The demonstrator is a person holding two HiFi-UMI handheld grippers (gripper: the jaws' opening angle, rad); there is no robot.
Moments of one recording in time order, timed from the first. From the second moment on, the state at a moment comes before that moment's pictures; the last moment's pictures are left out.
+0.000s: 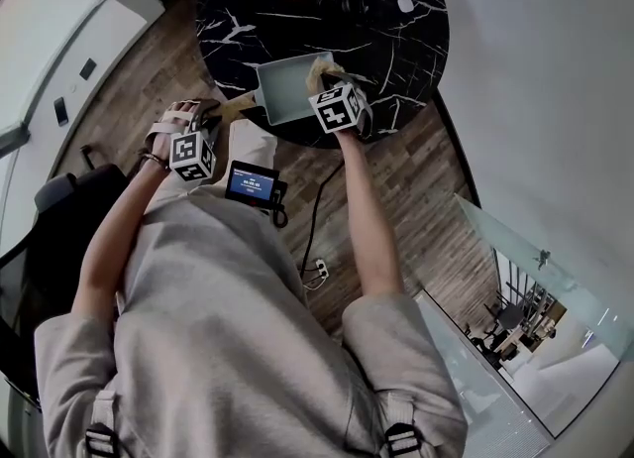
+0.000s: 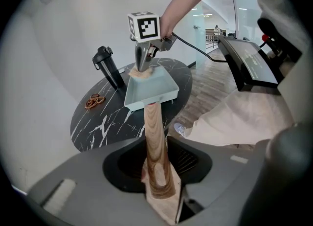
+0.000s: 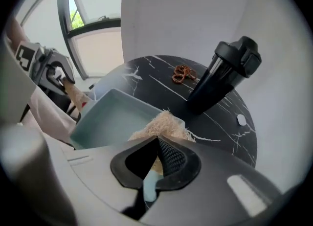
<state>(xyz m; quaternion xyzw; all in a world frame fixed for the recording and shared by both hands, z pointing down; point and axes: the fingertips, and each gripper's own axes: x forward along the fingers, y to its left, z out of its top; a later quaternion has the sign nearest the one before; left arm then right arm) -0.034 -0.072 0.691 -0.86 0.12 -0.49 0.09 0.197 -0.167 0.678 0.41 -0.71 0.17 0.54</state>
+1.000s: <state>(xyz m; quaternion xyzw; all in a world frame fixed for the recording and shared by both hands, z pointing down) -0.035 -0.076 0.694 -0.85 0.14 -0.50 0.04 0.125 -0.121 0.728 0.32 -0.71 0.24 0.57</state>
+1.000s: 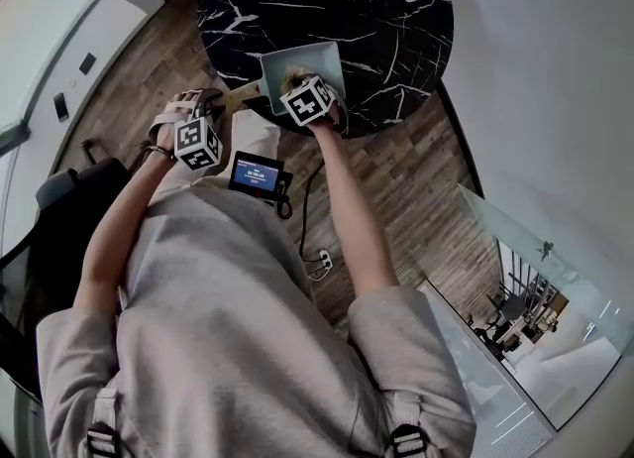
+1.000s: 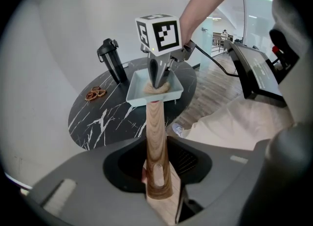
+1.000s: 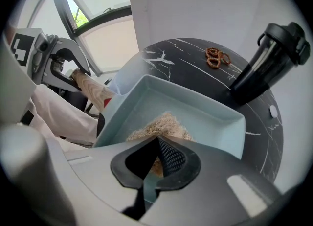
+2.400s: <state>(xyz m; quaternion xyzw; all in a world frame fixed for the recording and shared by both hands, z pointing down) -0.034 -0.077 0.697 -0.84 0.14 -0.52 0.04 0.191 -0.135 0.686 0.37 -0.70 0.25 0.56</state>
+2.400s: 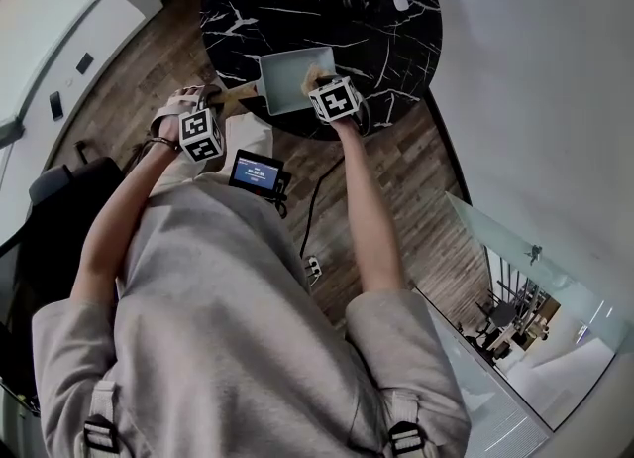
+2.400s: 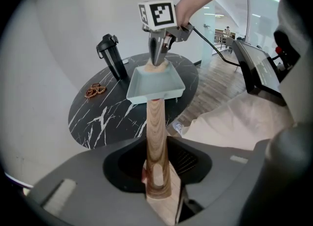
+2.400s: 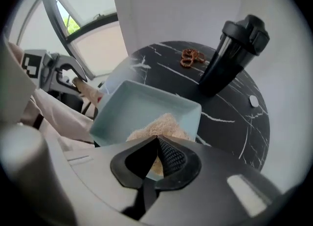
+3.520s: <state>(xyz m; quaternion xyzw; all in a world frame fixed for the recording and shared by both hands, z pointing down) -0.034 -0.076 0.706 -0.83 0.13 -0.55 0.01 0.120 -0.068 0.743 0.21 -0.67 0.40 0.60</state>
